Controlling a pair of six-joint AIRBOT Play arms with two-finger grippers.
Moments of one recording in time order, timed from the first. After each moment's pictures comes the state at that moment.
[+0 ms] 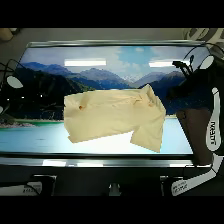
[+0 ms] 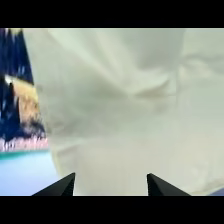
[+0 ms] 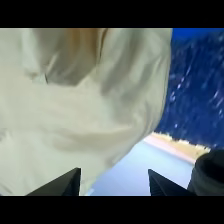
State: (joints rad) left arm 0.11 -1.45 1.22 1.11 -1.34 -1.48; right arm -0.21 -1.74 1.75 -1.26 1.61 1.00
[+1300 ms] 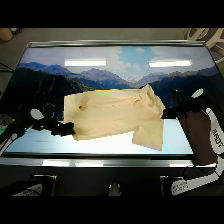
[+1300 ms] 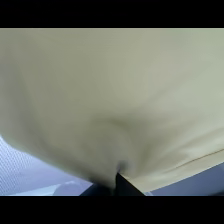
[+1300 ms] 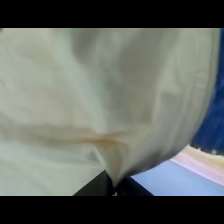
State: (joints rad) left arm -0.06 -1.29 0.74 1.03 -1.07 -1.45; right arm -0.26 -1.71 1.25 -1.11 1.25 0.88
